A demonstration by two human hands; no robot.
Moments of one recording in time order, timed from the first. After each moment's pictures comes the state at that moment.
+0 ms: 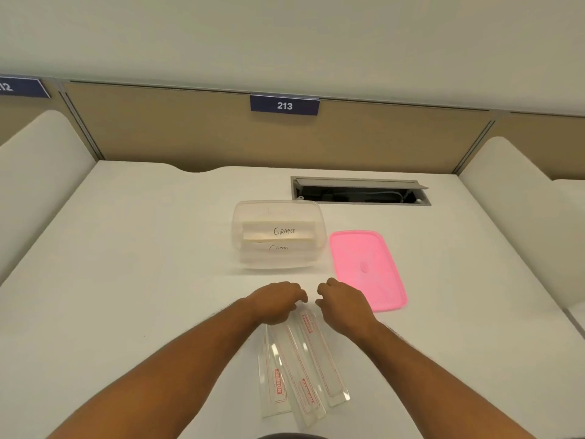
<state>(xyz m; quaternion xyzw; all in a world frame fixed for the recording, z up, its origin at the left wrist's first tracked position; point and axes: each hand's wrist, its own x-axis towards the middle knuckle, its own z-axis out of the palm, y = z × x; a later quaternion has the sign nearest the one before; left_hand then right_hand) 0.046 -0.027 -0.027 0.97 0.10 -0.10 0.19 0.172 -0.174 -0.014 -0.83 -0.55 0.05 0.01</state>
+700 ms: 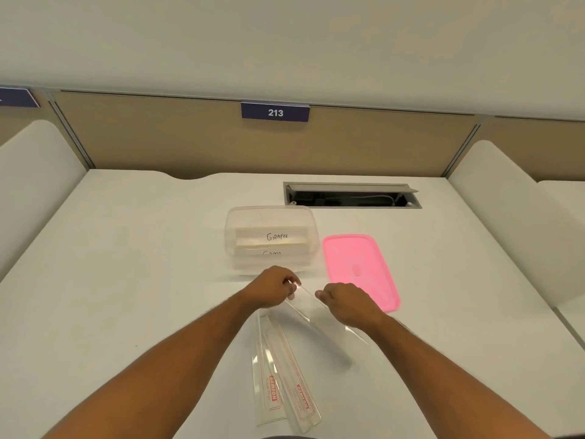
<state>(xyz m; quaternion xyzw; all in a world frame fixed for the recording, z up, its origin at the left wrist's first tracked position) 0.060 -0.017 0.006 0.85 0.27 -0.02 0.46 0.198 -0.178 0.012 -0.86 -0.44 0.24 0.07</state>
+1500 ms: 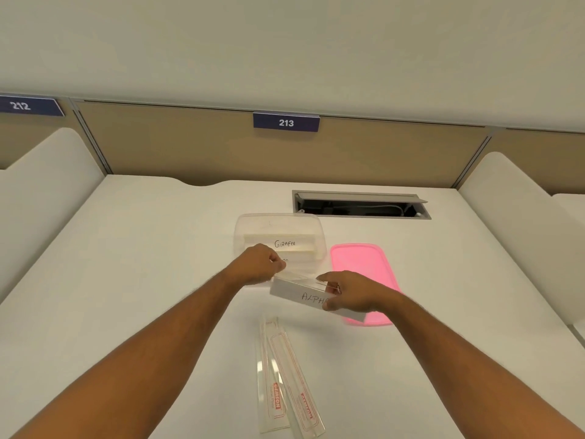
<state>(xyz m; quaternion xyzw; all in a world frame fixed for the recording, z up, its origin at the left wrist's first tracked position) 0.048 0.035 0.052 0.83 0.36 0.00 0.42 0.229 -0.156 0.051 -0.77 -0.51 0.35 0.10</state>
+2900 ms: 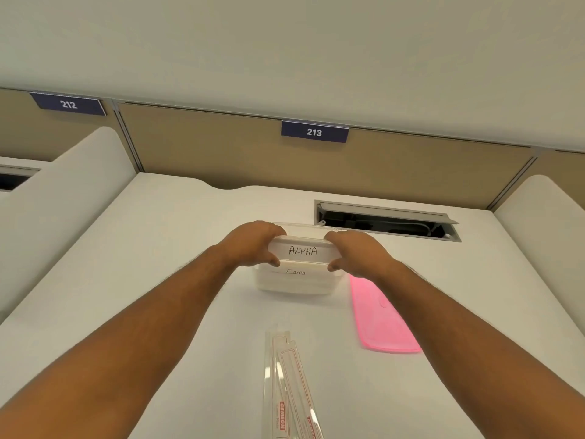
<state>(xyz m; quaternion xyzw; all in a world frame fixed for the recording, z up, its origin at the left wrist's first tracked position) 0.040 0.100 0.088 0.96 0.25 0.04 0.15 0.253 -0.061 0.095 -0.77 -0.63 0.04 0.01</state>
